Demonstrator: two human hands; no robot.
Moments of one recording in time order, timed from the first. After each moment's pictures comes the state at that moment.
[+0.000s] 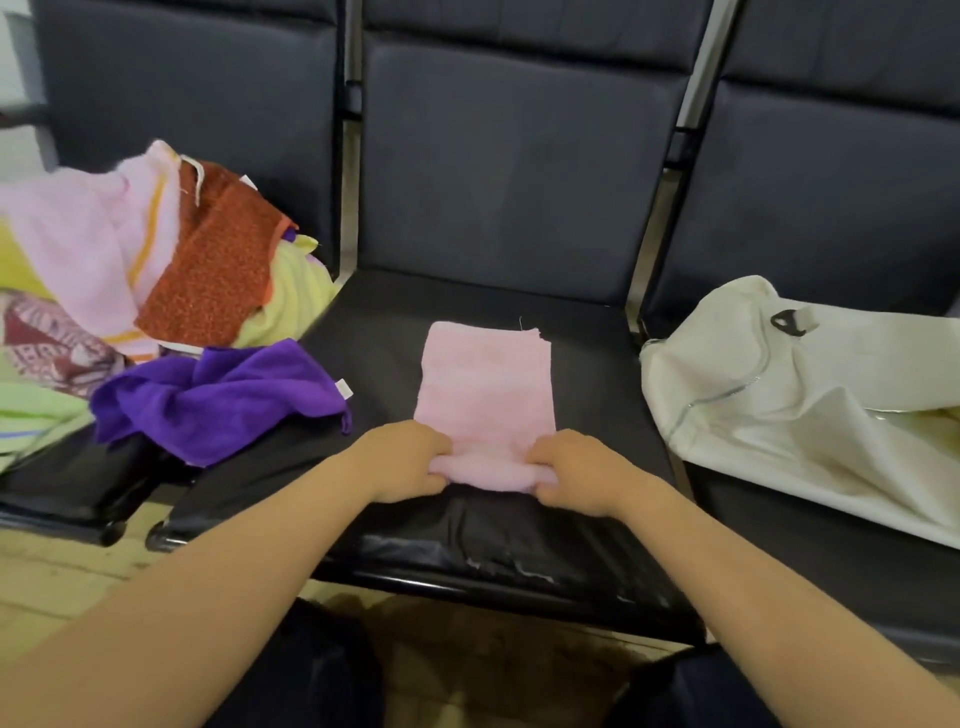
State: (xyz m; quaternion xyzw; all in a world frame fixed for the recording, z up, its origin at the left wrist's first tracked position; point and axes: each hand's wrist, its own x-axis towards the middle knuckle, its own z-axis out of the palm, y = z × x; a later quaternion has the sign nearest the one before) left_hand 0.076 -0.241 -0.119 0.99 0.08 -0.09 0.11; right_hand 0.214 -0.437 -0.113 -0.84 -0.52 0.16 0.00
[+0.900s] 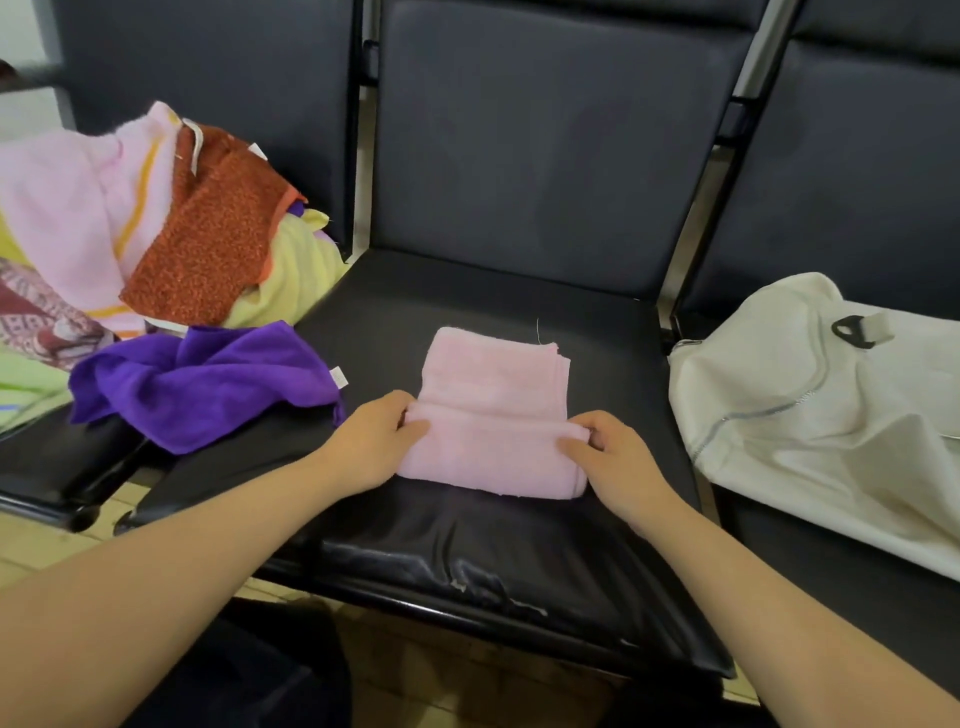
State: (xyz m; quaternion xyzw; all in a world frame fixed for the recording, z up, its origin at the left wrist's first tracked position) left_hand 0.078 -0.229 -0.135 0.88 0.29 0.08 0.38; right_hand 0.236 -0.444 -0.129 -0.85 -0.29 0.18 0.39
